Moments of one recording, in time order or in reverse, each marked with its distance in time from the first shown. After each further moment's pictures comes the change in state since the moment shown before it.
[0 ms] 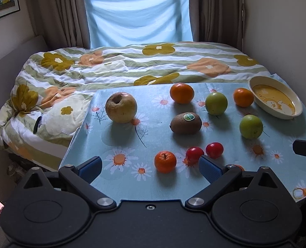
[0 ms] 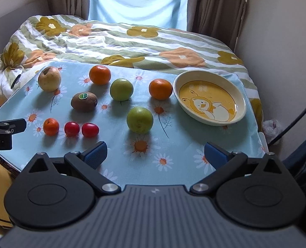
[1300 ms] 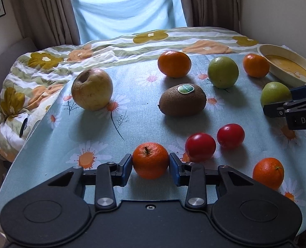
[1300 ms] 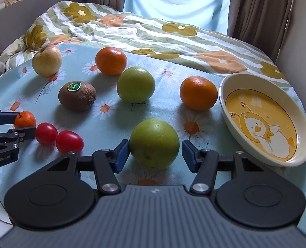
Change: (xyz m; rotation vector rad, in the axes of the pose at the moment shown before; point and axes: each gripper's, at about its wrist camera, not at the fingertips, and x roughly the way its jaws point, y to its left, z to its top) left arm 0.098 -0.029 -0.022 0.076 0.023 0.008; right arm 0.140 0.007 0.012 -0.137 -0.030 0.182
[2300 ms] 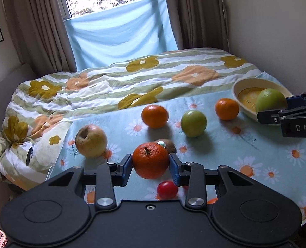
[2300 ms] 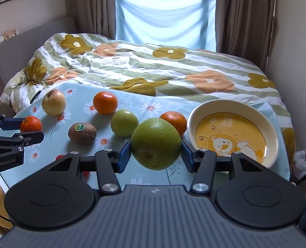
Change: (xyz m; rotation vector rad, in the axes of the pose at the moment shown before) left arm -0.082 -0.034 0.062 0.056 -0.118 -0.020; right arm -0.085 -0.044 0.022 0.103 -0.125 0.005
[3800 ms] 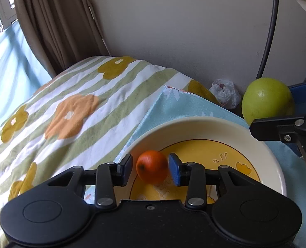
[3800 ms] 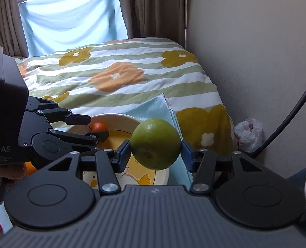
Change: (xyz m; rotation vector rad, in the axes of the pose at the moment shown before) left arm 0.216 -0.211 0.152 0.496 -0.027 -0.522; right arm 0.055 -0.181 0.032 0.297 0.079 -0.365
